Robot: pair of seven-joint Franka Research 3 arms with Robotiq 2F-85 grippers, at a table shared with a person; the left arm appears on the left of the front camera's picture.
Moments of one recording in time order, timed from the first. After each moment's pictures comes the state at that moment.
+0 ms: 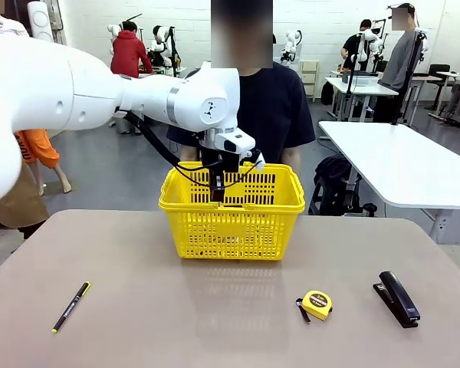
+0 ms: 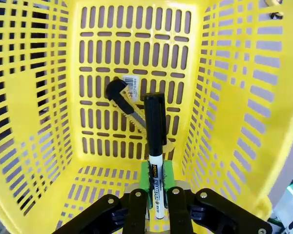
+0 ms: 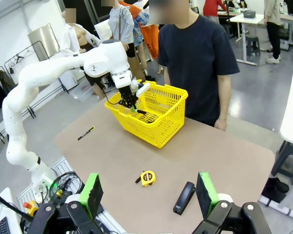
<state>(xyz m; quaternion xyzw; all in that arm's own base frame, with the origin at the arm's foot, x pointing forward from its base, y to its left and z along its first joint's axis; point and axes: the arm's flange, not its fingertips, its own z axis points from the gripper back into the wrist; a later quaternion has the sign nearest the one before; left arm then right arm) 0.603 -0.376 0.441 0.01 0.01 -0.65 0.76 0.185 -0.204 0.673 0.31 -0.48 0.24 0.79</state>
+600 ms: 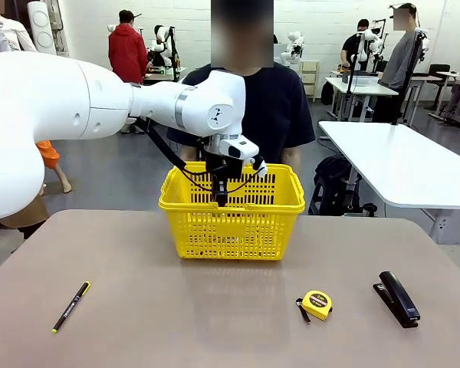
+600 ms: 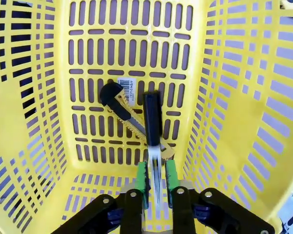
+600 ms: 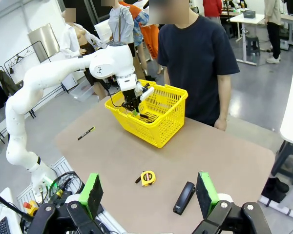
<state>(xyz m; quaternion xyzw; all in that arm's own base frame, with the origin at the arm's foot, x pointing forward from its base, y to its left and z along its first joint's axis) 0.611 -0.384 0.428 0.01 0.03 -0.65 0.76 0.185 -0.204 0.673 0.31 -0.48 0.24 0.79</state>
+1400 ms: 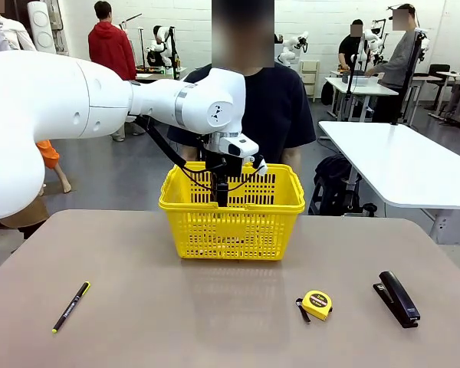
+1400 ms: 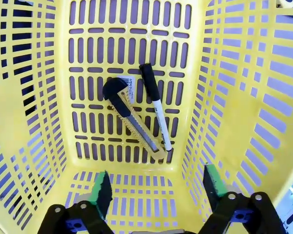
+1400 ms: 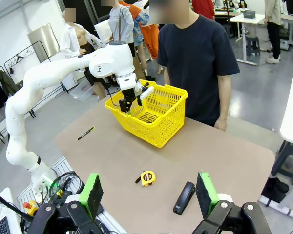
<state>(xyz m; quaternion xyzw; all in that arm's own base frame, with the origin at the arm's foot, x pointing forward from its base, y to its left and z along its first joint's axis) 0.611 -0.383 0.431 0.01 0.04 -0.65 0.76 0.185 -0.204 0.673 0.31 -0.48 0.24 0.79</state>
